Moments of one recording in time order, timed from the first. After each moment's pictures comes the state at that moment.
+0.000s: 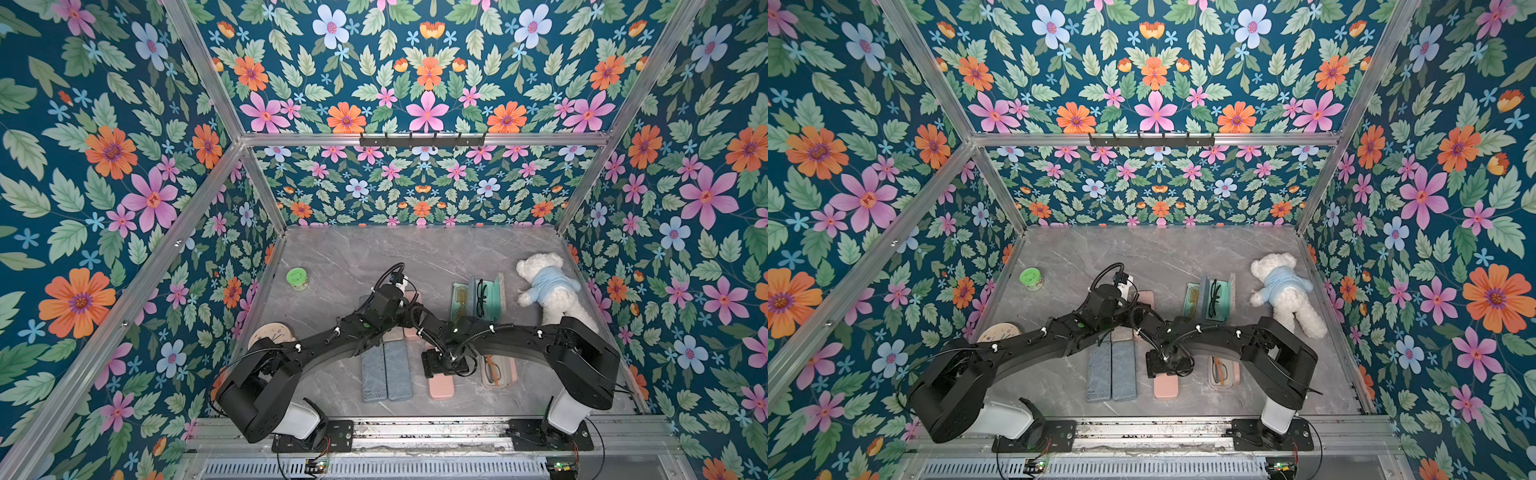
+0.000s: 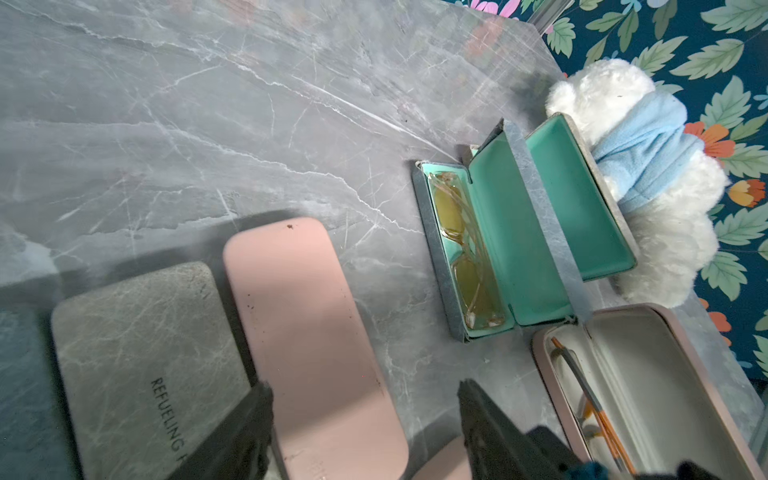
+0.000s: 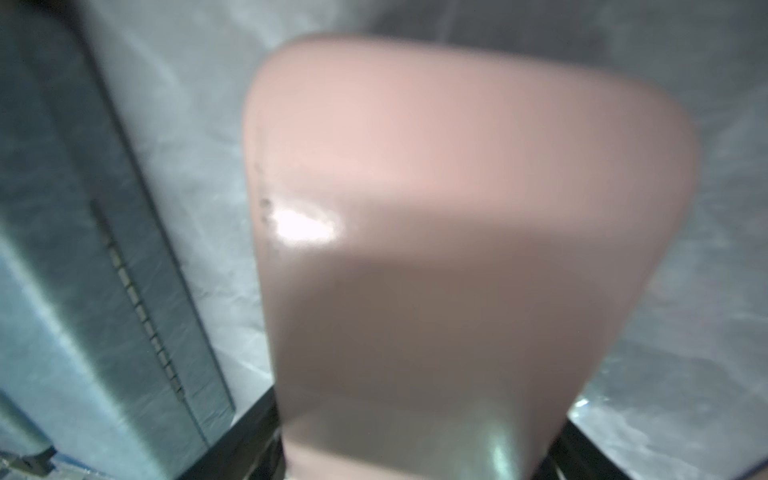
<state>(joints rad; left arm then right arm) -0.75 1.44 0.73 0.09 -0.01 -0.49 1.00 1.72 1.03 -0.72 -0.13 0.85</state>
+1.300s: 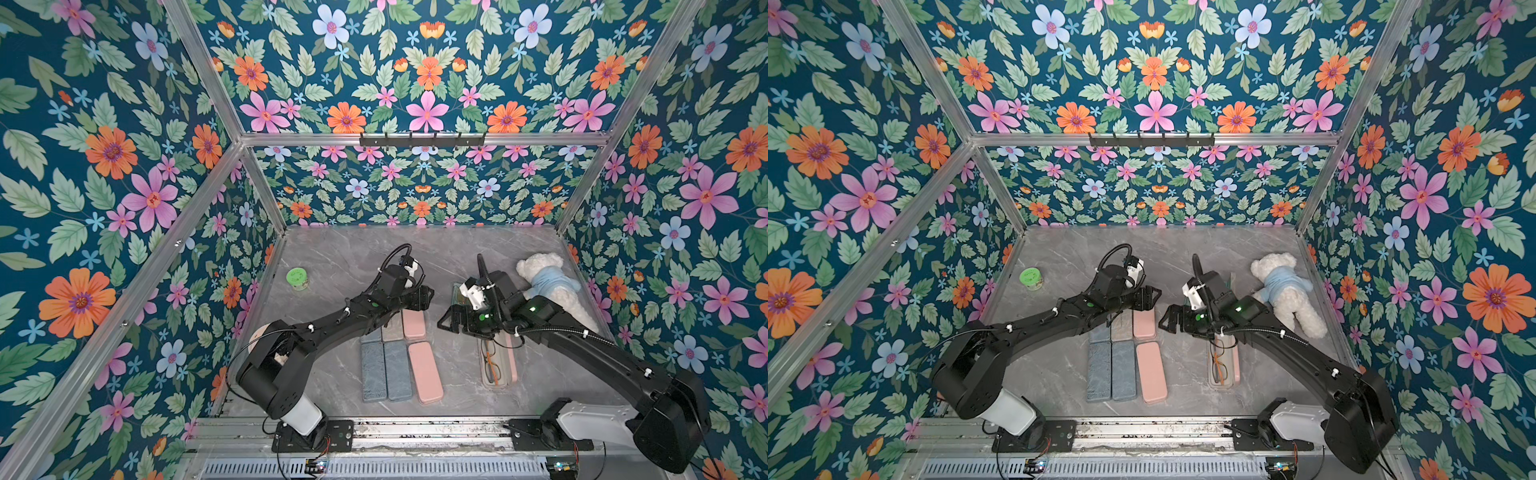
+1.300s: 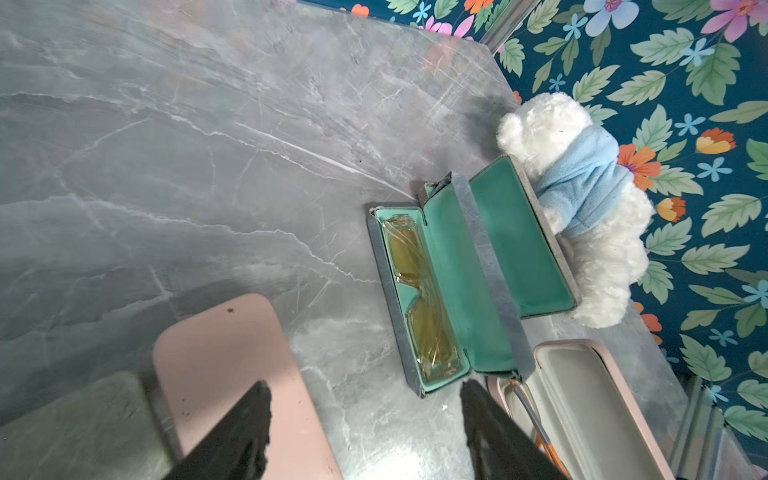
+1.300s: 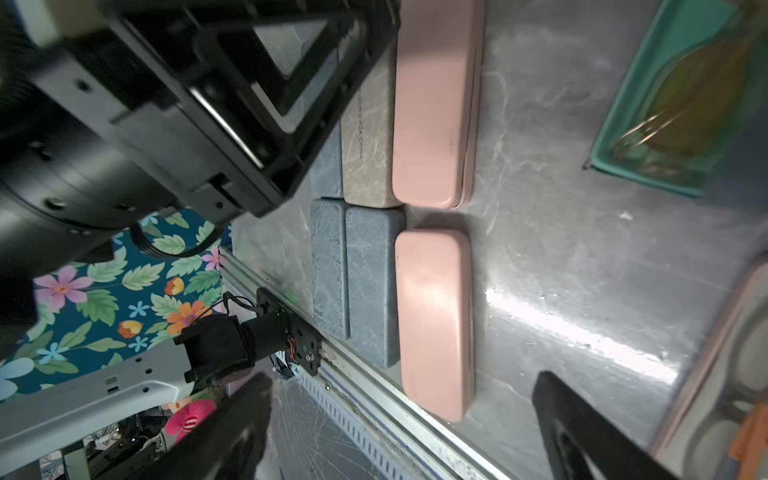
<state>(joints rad) -0.70 1.61 0.96 0.06 0.13 -0.47 0.56 1.24 0.97 -0.65 -0.48 0.68</state>
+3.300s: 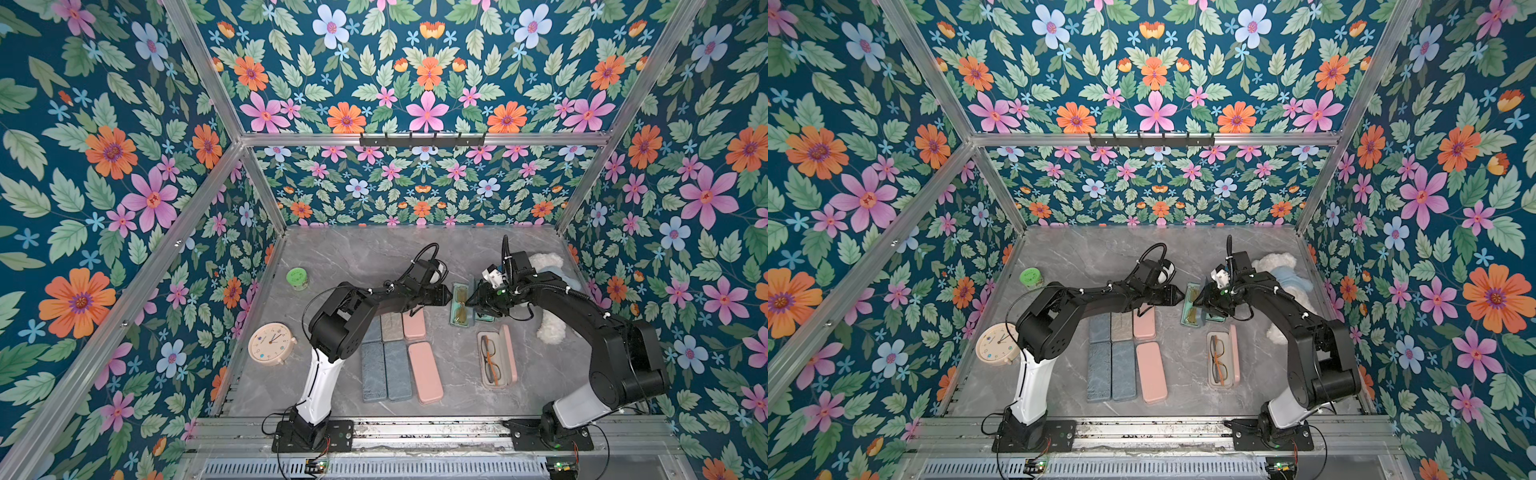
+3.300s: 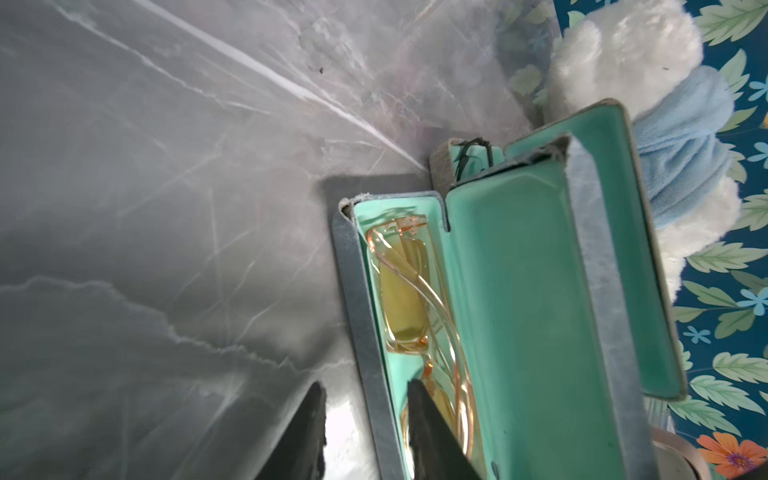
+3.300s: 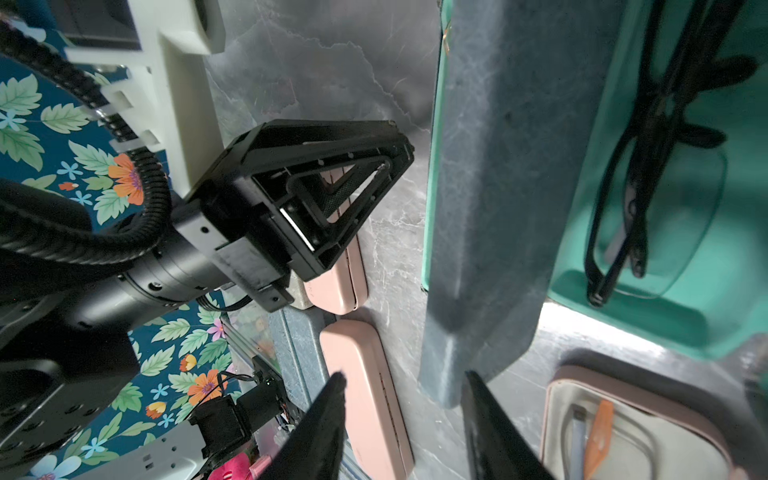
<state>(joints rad) -0.72 2.14 1.34 0.07 0.34 -0.58 0.21 1.56 1.06 -0.64 -0.61 0.50</state>
